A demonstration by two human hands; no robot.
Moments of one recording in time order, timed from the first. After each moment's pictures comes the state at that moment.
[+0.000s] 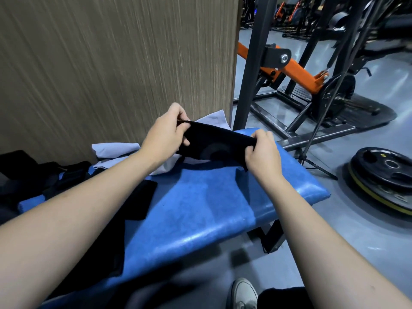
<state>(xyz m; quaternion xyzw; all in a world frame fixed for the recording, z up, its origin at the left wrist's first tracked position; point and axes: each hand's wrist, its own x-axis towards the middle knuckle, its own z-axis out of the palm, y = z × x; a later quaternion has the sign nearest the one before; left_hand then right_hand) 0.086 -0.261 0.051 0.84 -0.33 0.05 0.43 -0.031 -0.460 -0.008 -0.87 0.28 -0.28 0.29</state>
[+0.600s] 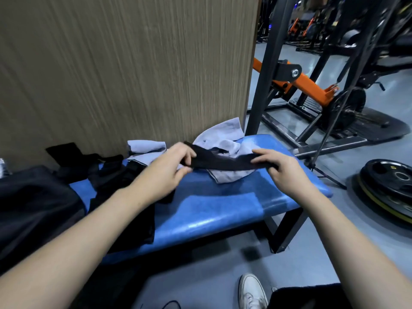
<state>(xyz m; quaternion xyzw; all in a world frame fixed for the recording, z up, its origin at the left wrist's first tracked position) 0.005 -0.155 0.041 0.84 -0.45 0.06 0.30 -0.106 -0.456 0.000 -0.92 0.05 -0.23 0.32</state>
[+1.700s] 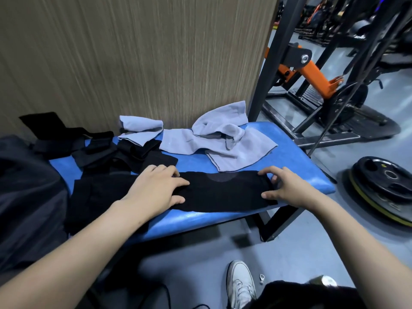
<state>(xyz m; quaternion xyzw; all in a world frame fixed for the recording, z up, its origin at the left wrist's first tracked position) 0.011 -0.135 -0.037 0.92 -0.40 0.01 -0.03 -0.118 -0.459 -0.031 -0.95 0.17 0.06 0.24</state>
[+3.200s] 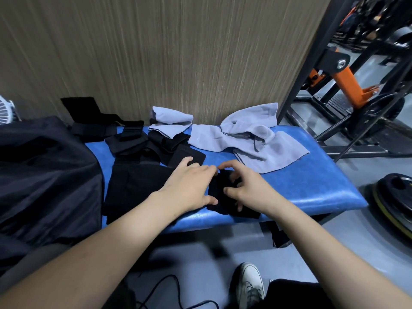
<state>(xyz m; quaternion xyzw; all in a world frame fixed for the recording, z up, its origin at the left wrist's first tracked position) 0.006 -0.137 -0.034 0.91 -0.40 -0.01 0.04 -0.066 -0.308 -0.019 -0.90 0.04 0.04 0.44</state>
